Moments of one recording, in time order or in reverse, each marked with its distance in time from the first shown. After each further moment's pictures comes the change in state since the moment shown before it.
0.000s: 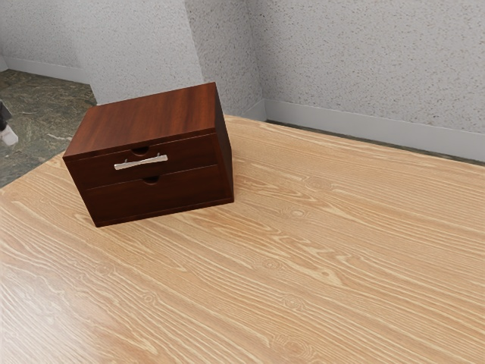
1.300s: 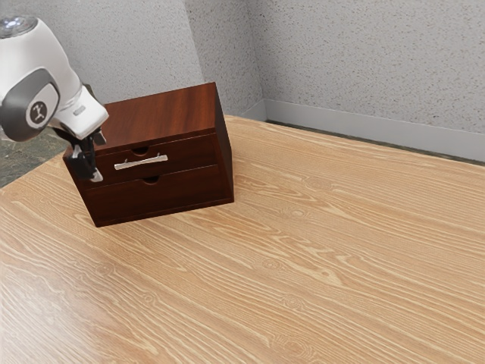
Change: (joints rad) arm -0.272 -0.048 0.010 -0.449 0.281 0.555 0.121
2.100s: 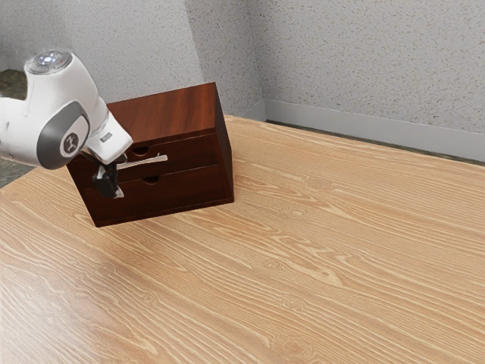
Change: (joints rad) arm 0.002 0.070 0.000 -0.083 -0.012 0.169 0.010
